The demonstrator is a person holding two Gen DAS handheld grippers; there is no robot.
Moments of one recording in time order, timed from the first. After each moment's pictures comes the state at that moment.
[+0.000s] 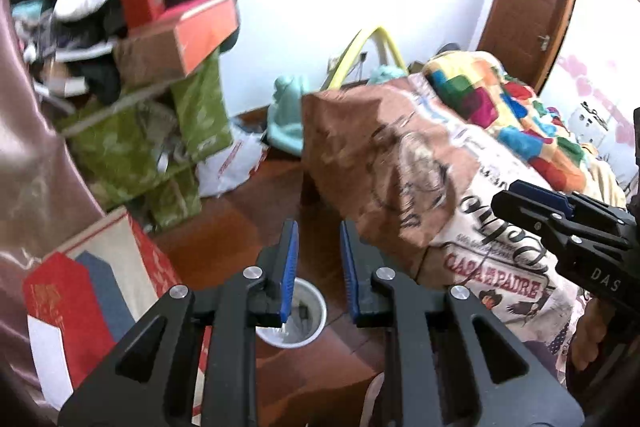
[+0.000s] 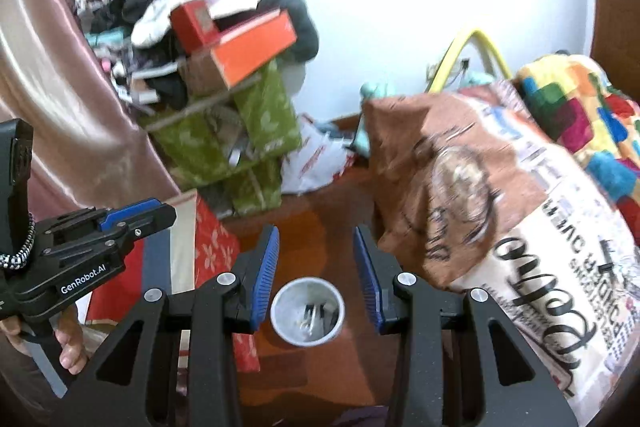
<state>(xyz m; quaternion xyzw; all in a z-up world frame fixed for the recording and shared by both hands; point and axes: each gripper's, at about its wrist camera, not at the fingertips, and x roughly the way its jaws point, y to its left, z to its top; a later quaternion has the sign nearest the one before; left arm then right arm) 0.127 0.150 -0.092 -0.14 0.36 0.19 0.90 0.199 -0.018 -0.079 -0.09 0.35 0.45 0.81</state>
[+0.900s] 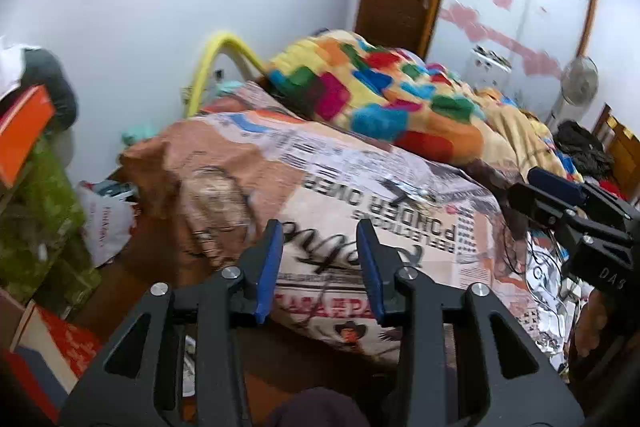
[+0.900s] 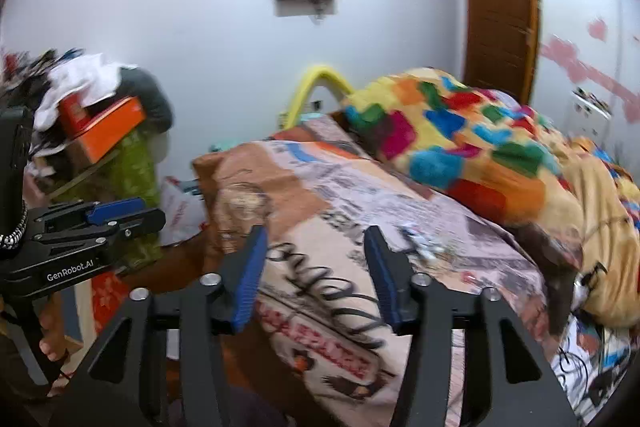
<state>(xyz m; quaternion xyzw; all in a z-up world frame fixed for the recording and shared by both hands) 0.288 -0.083 -0.065 -0.06 0.36 -0.01 0.93 0.279 -0.266 -0.050 -0.04 0.30 0.26 0.92</state>
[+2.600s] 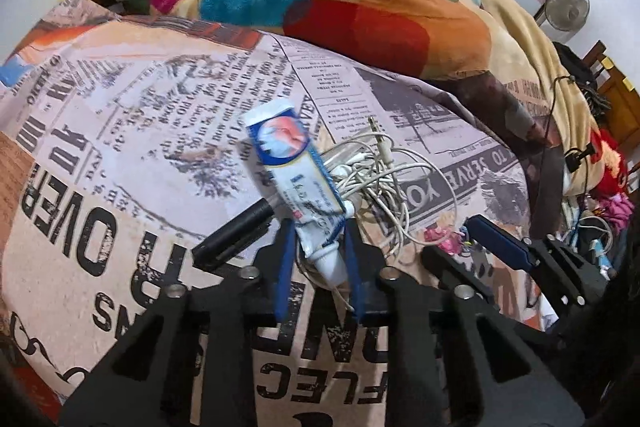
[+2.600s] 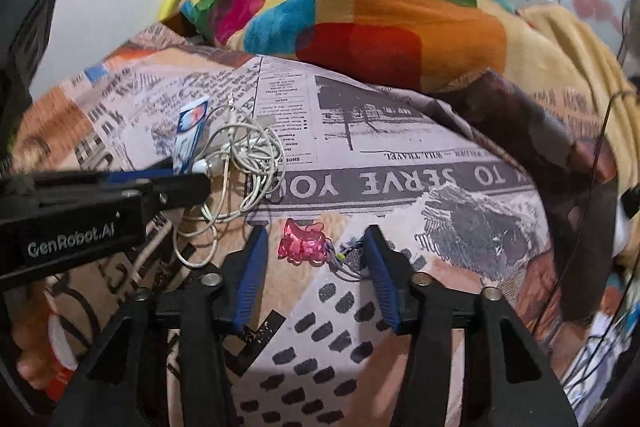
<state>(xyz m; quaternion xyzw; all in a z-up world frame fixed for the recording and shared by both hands) 0.574 -0.264 -0.283 -0.05 0.51 -0.12 0.85 0.470 -0.361 -0.259 -0.06 0.44 0.11 0.89</state>
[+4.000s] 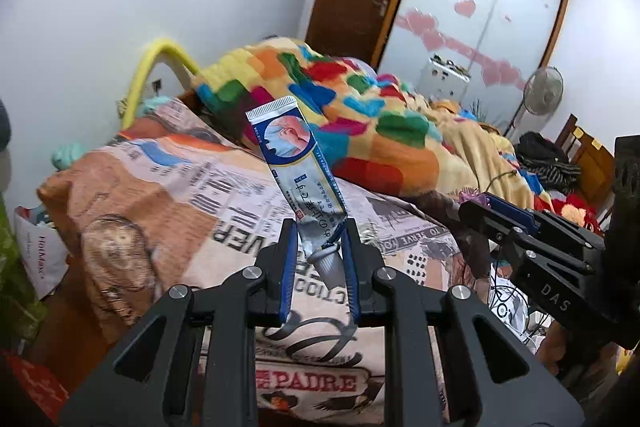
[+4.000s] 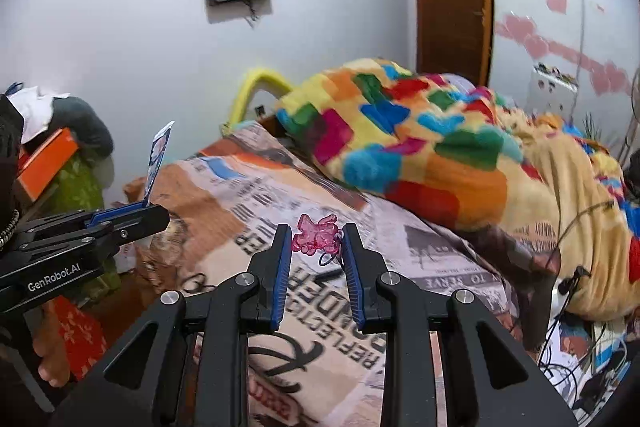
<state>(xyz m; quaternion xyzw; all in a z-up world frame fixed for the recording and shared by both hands) 0.391 -0.132 -0.061 -0.09 0.33 -0.08 0.94 0.357 -0.288 -0.052 -0.03 0.30 0.21 0.93</state>
